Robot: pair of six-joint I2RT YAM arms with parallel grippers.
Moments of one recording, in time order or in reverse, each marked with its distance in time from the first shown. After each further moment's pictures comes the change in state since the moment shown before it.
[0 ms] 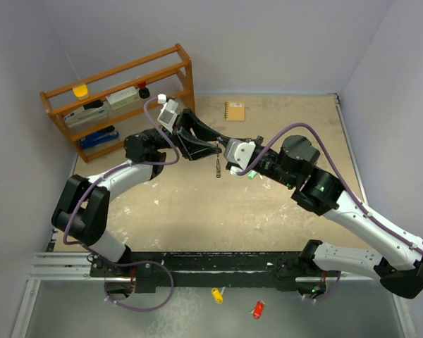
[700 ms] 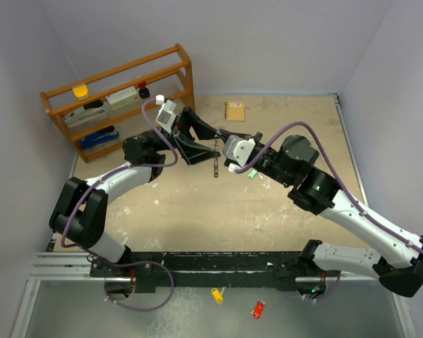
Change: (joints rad) left arm -0.006 -0.031 -0.016 0.001 -0.026 -0.014; right arm 0.000 0.017 -0.015 0.108 0.029 -0.018
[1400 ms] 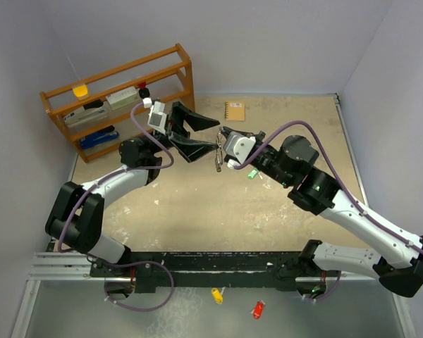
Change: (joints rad) left arm 0.016 -0.050 -0.057 -0.026 -0.160 0.156; right arm 0.000 -0.002 -0.005 0.003 0.077 0.004
